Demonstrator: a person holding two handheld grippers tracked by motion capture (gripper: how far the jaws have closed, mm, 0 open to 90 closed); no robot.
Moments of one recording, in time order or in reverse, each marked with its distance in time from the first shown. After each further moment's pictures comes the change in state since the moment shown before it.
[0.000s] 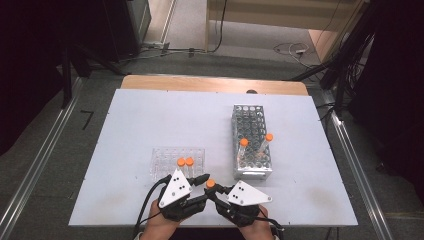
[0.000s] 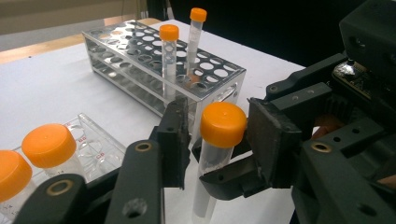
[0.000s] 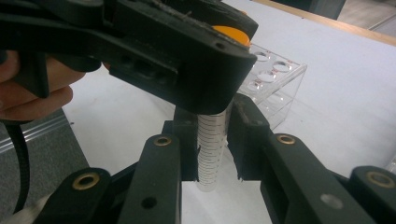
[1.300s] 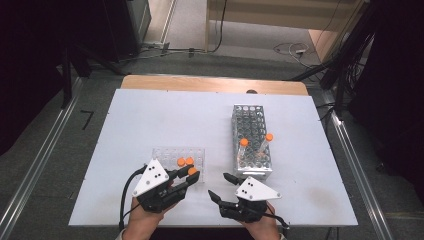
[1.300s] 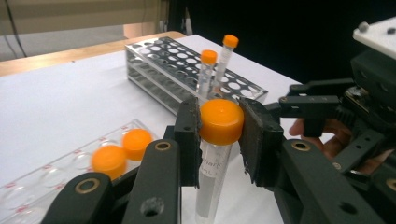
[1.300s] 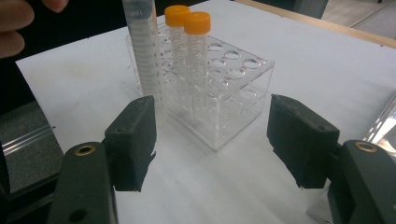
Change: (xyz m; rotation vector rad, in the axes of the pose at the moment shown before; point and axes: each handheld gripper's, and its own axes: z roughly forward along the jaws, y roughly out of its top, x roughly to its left) left arm 0.031 0.018 -0.038 -0.040 0.060 -0.085; right arm -0.016 -0.001 -0.010 -0.005 -0.040 0.036
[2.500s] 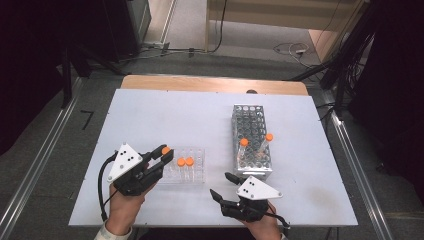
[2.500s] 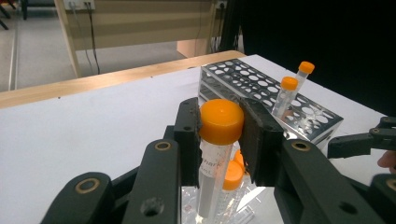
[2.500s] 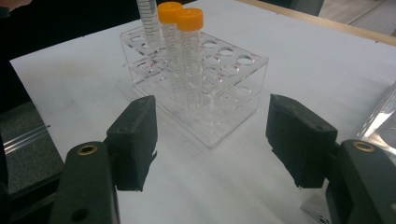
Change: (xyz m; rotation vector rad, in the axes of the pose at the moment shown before) left arm 0.039 0.011 -0.019 -0.067 0.205 -0.006; right arm -0.003 -0.001 -0.001 0.007 -0.010 0.006
